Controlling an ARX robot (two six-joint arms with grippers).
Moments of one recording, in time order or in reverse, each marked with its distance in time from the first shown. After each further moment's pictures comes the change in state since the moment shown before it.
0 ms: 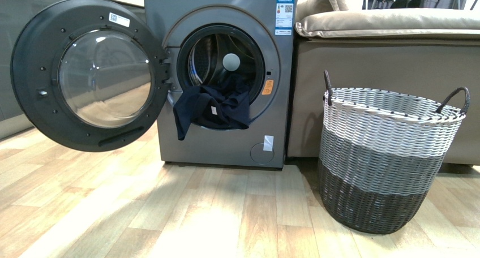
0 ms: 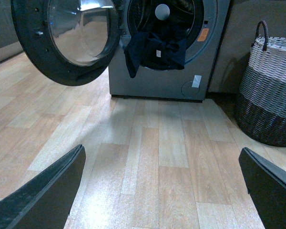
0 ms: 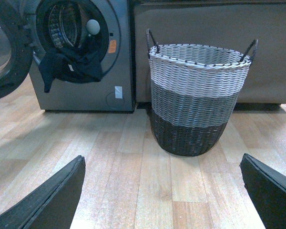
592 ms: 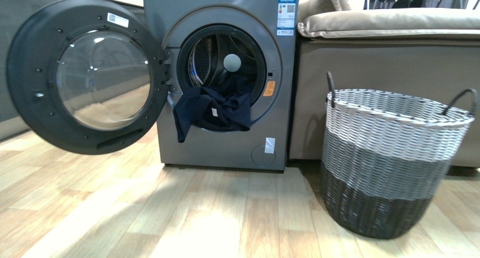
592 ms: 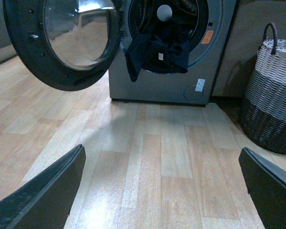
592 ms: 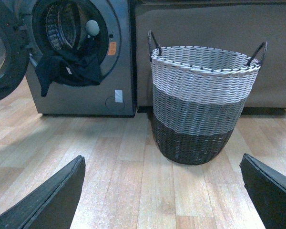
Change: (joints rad) left arm 0.000 0.000 0.000 0.000 -0.001 0.000; right arm 0.000 0.000 0.000 0.000 0.000 0.000
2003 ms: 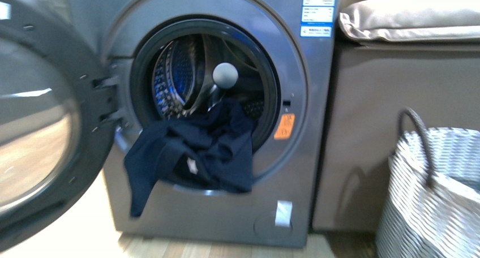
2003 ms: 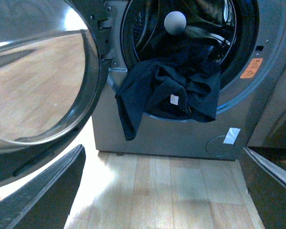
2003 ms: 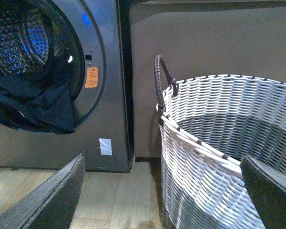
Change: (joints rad) left arm 0.000 0.001 0.000 0.000 0.001 0.000; right arm 0.000 0.000 0.000 0.000 -0.001 0.000
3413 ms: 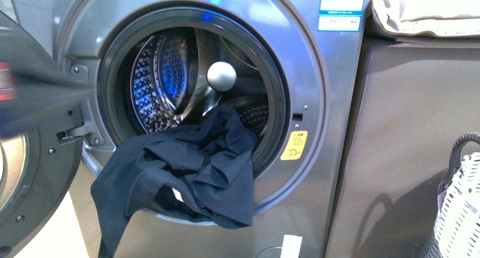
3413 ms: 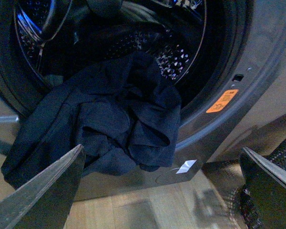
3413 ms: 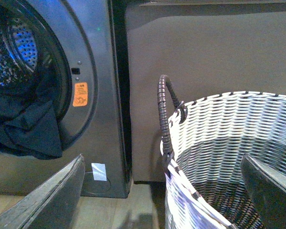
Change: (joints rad) left arm -0.050 1.417 0.670 0.590 0.303 -0.081; right arm 0.000 0.000 0.000 0.000 0.002 0.000
